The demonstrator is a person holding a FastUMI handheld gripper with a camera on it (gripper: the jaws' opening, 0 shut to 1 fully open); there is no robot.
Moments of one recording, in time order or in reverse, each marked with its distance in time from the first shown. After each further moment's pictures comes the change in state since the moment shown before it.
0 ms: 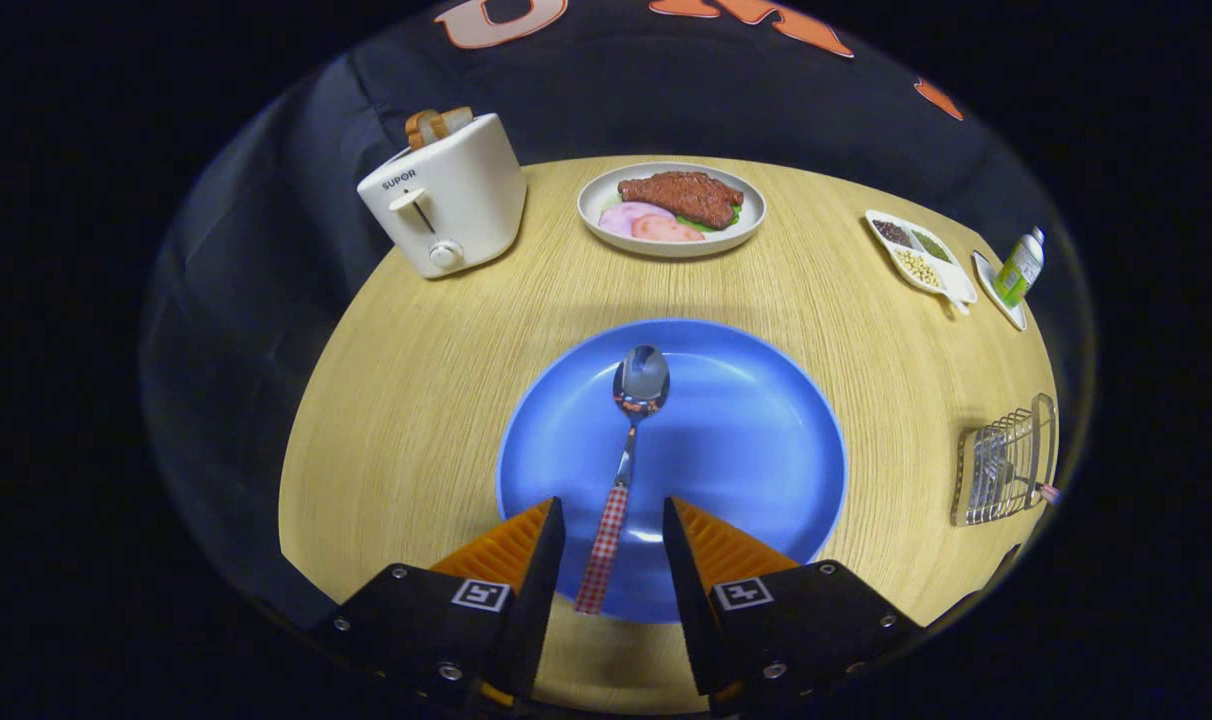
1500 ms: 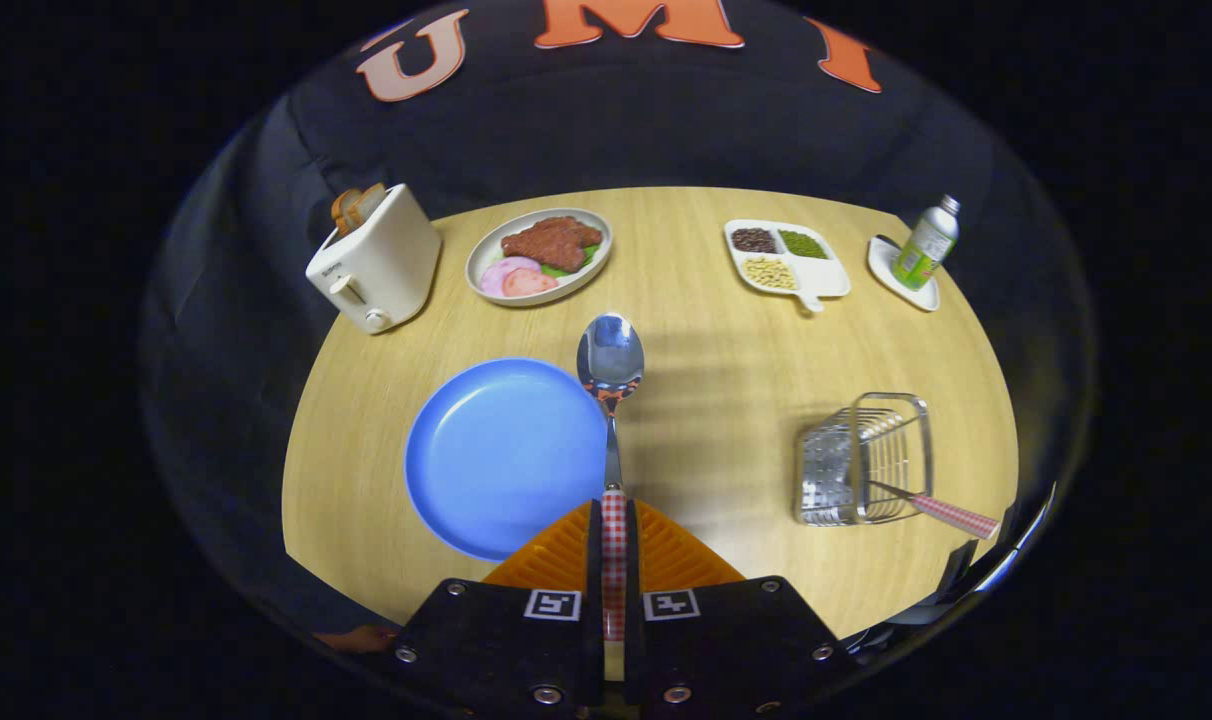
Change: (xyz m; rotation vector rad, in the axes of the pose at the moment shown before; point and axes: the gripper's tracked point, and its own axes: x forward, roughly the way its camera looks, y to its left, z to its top) arm -0.109 -0.151 0.010 0.115 -0.057 -0.101
